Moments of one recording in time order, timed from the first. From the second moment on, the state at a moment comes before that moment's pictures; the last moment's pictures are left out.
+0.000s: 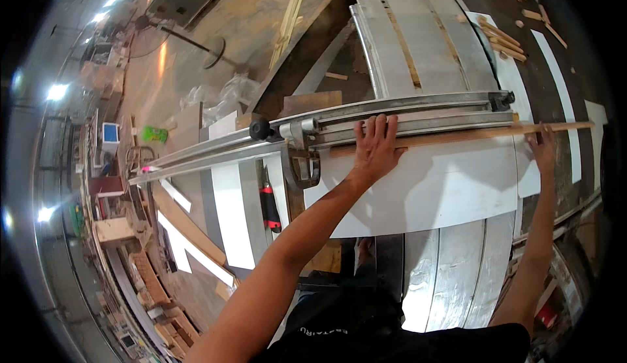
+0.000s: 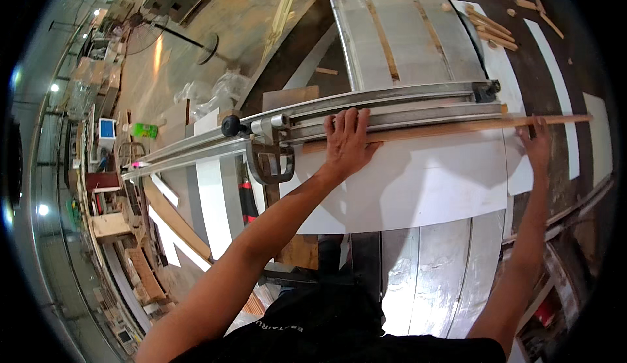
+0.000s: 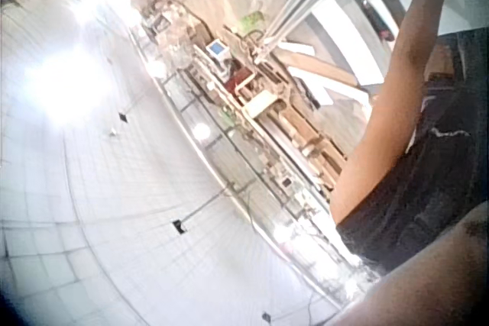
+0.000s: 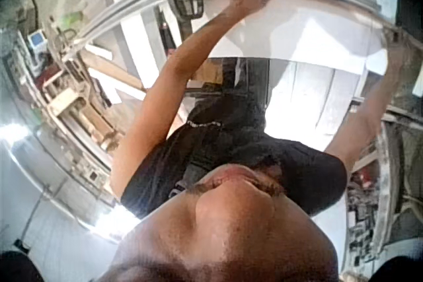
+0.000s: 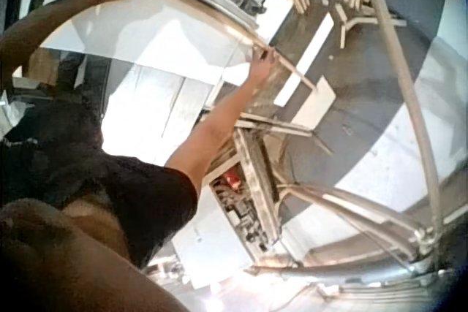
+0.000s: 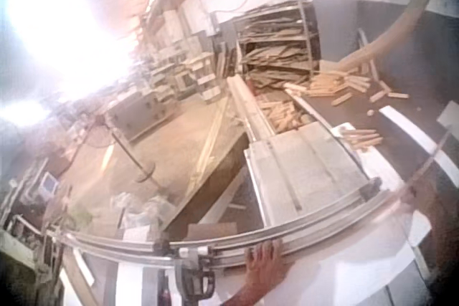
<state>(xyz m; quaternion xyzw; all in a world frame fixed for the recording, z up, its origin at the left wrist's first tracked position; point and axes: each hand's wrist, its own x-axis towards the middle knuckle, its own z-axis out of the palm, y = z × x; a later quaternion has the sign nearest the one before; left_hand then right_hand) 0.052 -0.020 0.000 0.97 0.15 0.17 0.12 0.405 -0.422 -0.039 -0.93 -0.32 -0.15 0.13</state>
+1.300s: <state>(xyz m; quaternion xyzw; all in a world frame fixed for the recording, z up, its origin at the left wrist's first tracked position) 0.194 -0.124 -0.014 0.98 0.08 0.17 0.06 0.395 -0.392 -0.035 -0.91 -0.23 -0.10 0.33</state>
